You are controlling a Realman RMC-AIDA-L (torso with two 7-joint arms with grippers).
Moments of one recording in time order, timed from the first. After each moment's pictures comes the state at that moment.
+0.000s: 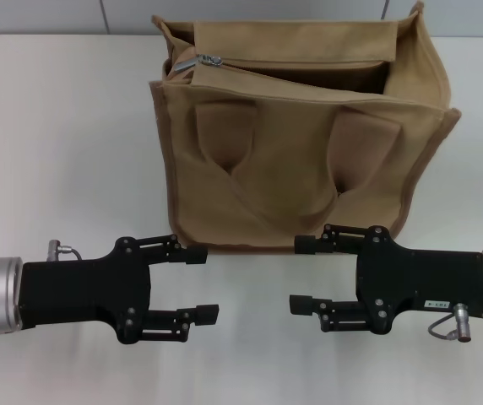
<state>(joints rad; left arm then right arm) -0.43 -2.04 0.73 0.44 2.00 1.78 -1.01 0.50 2.07 -0.98 -0.33 -1.75 -1.66 0.92</state>
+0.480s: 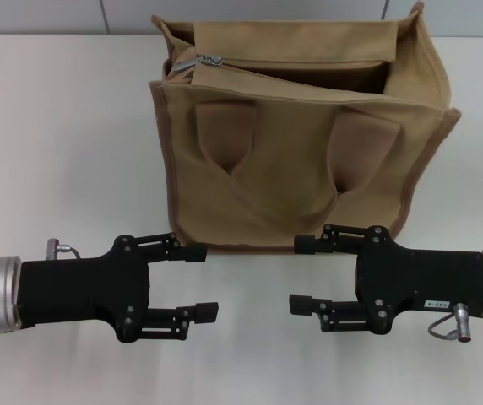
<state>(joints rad) -0.43 -2.04 0.72 0.44 2.00 1.79 -1.01 0.50 2.07 -0.98 -0.33 -1.75 -1.66 0.92</state>
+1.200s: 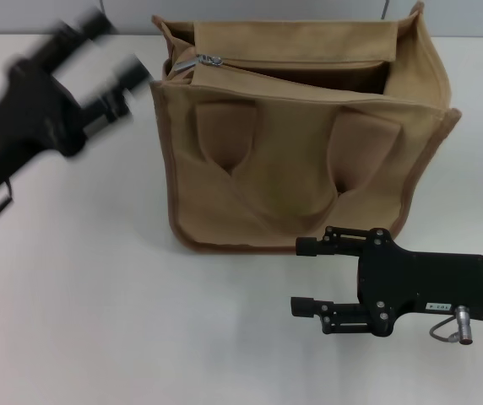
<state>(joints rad) -0.44 -2.07 0.55 0.35 1.61 1.93 -0.88 0.49 2.07 -0.98 -0.33 -1.75 -1.66 0.92</state>
